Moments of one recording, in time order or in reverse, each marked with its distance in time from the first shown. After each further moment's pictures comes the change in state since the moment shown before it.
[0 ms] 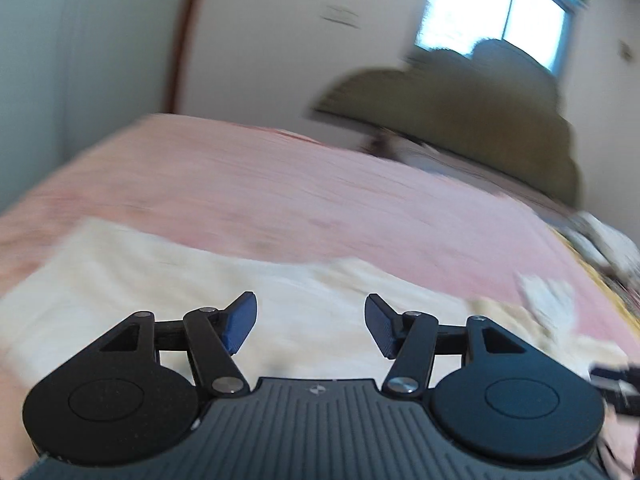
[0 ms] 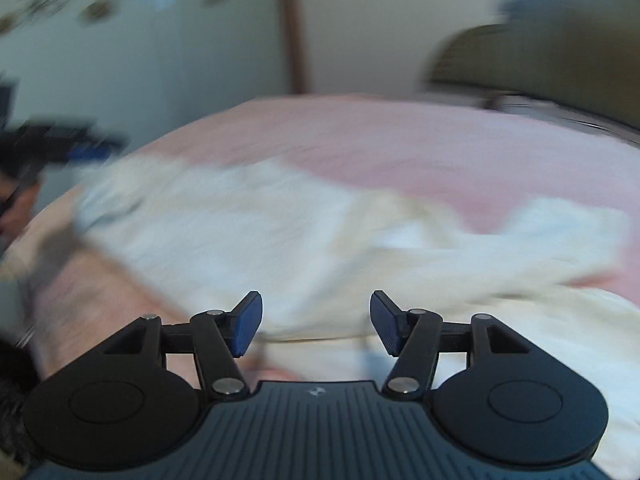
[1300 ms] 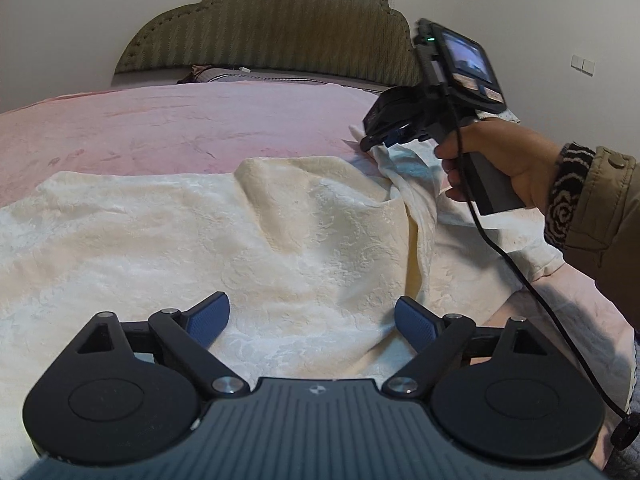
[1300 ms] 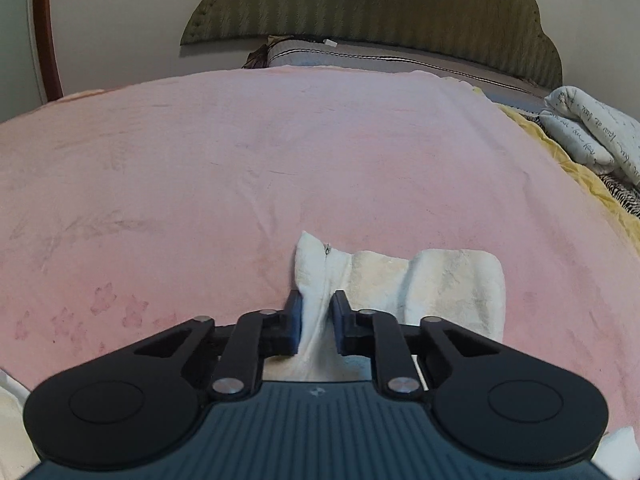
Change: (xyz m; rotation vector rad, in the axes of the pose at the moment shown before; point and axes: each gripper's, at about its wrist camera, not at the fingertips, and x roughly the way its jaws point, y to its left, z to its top) left arm 0.097 -0.120 -0.102 0.329 0.123 -0.358; right arm 0.171 -0.133 0.105 0.254 0.132 -0.532
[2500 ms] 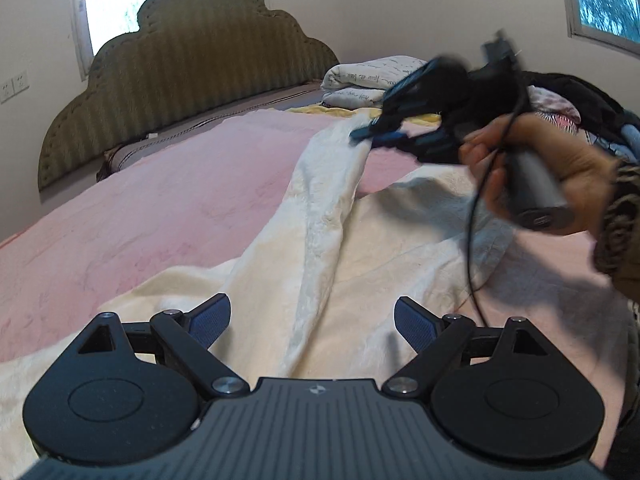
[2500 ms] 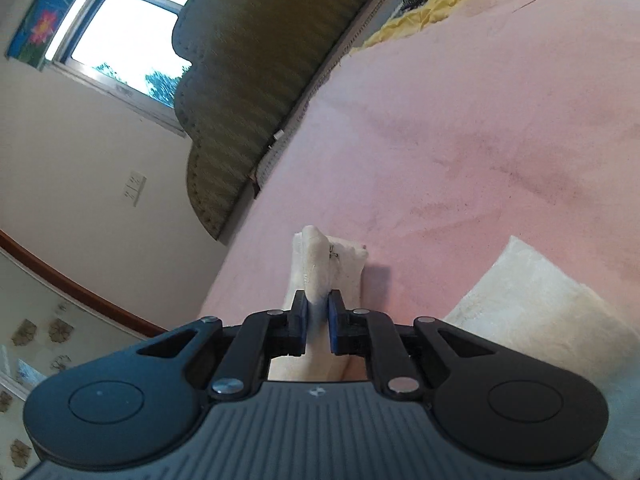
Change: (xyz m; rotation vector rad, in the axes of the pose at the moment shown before) left arm 0.052 -0.130 0.037 0.436 -0.027 -0.040; right arm -0.060 -0.209 -0.103 0.926 -0.208 0.505
